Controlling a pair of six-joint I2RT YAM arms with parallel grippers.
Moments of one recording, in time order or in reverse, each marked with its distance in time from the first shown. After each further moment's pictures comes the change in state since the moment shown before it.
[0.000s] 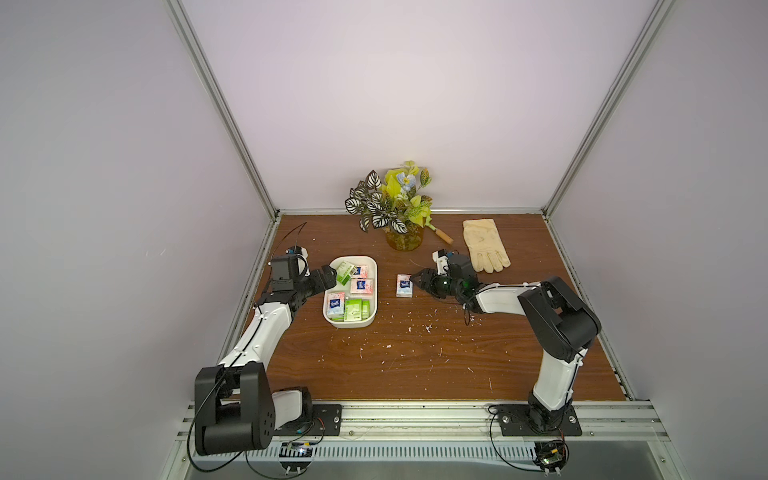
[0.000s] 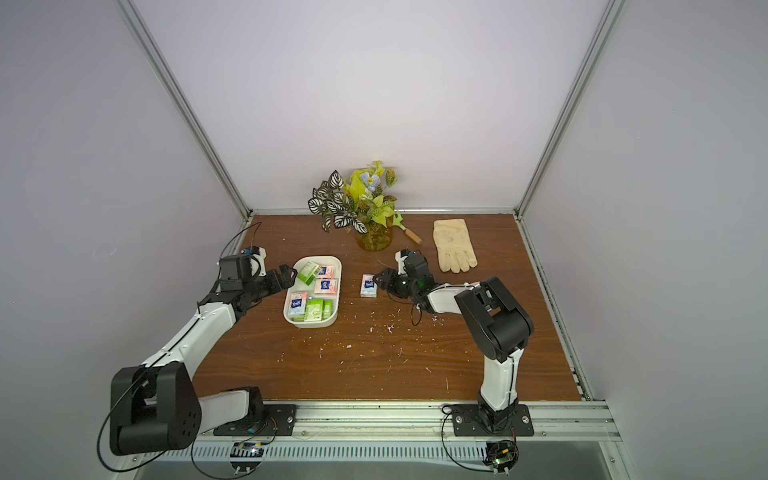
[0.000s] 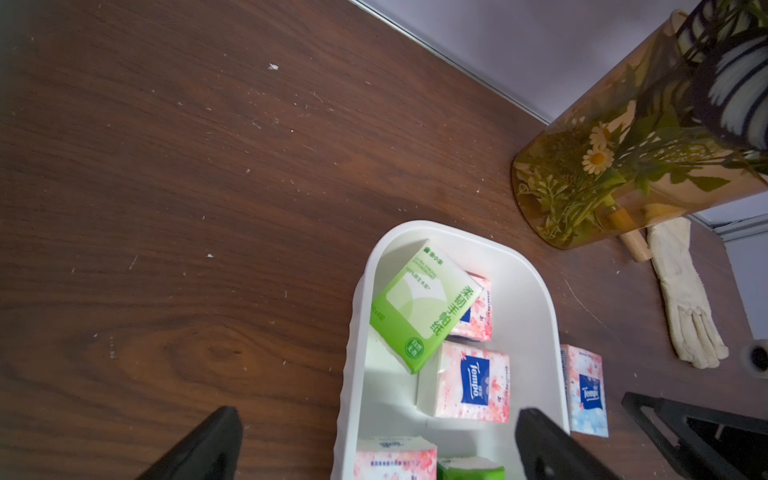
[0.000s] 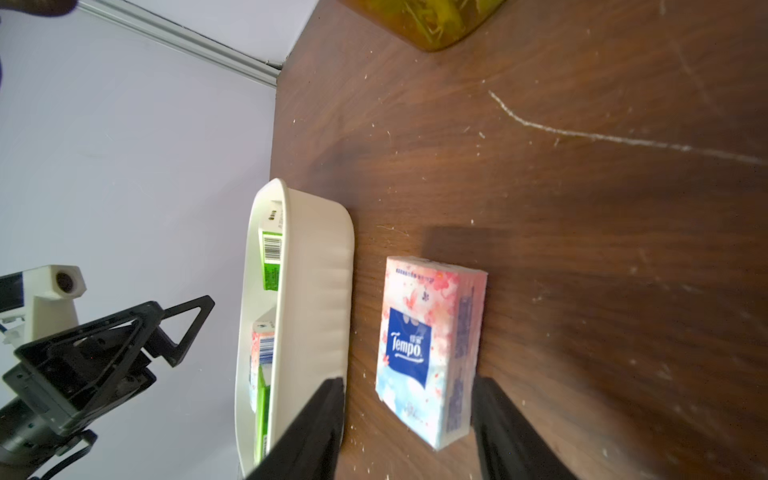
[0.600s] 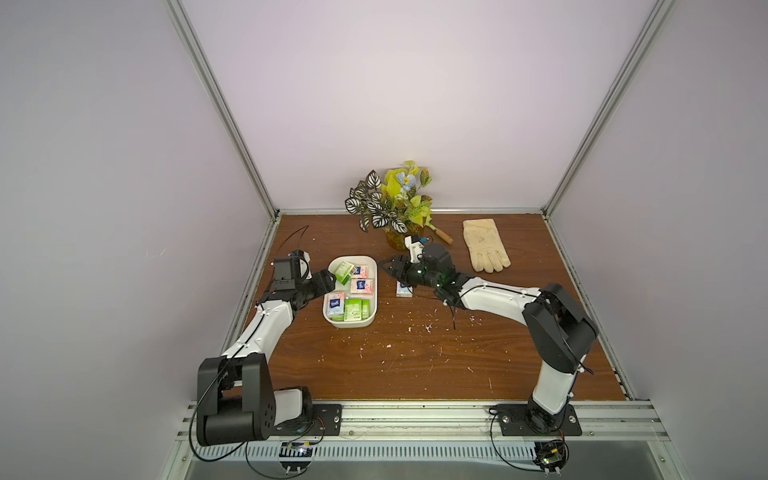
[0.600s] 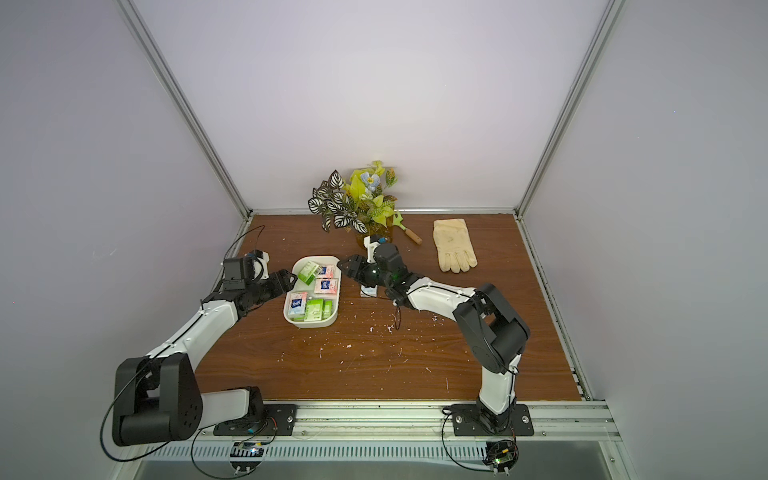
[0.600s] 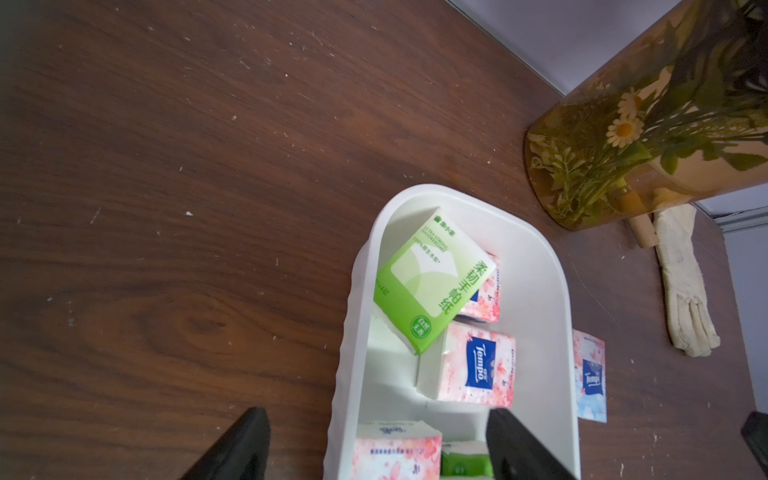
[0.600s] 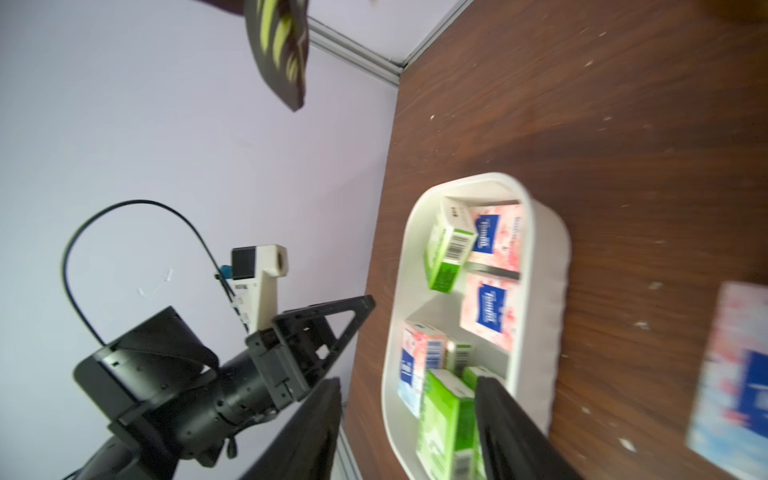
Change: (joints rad) left arm 0.000 0.053 -0.011 -0.008 0.035 -0.031; right arm 0.225 0.011 0.264 -0.012 0.076 0.219
